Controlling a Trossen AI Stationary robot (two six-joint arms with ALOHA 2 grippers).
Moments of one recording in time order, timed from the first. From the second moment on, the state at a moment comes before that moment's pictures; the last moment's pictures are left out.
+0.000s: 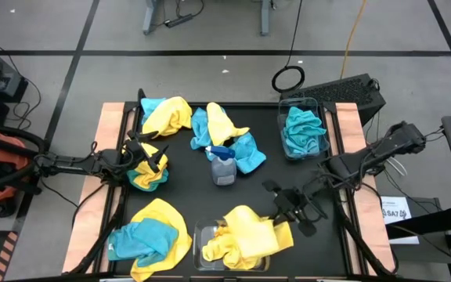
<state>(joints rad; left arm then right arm) -0.08 0.04 0.01 0.07 -0.71 0.06 0.41 1.26 1.09 -0.25 -0.27 0.12</state>
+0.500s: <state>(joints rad) -0.08 0.04 0.01 0.07 -0.71 0.06 0.30 1.42 1.09 -0.02 -0.62 0.12</state>
